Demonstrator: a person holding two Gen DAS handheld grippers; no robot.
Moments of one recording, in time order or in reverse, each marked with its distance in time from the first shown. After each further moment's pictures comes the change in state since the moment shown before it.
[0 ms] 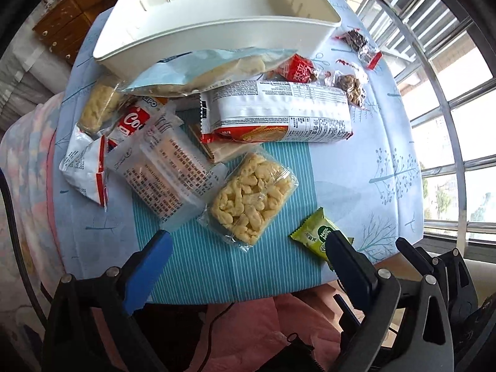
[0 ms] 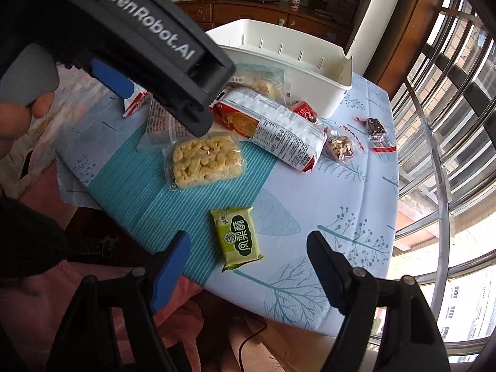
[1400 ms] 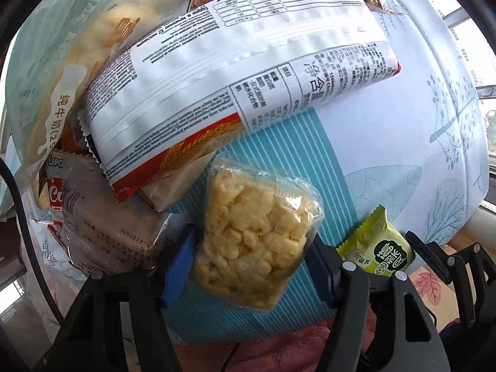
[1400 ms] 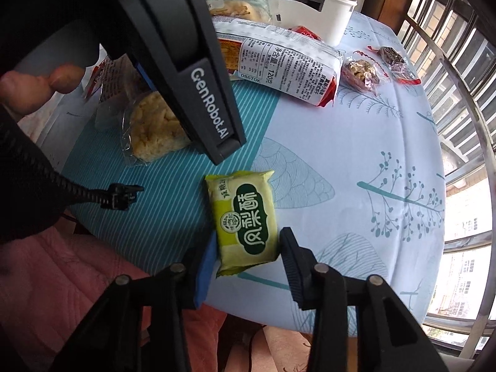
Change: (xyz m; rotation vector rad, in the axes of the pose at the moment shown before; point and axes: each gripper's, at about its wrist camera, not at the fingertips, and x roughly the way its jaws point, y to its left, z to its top) left arm 0.134 -0.095 0.077 0.330 0.267 0.161; right arm 0.084 -0.014 -0.015 0.174 0.152 0.060
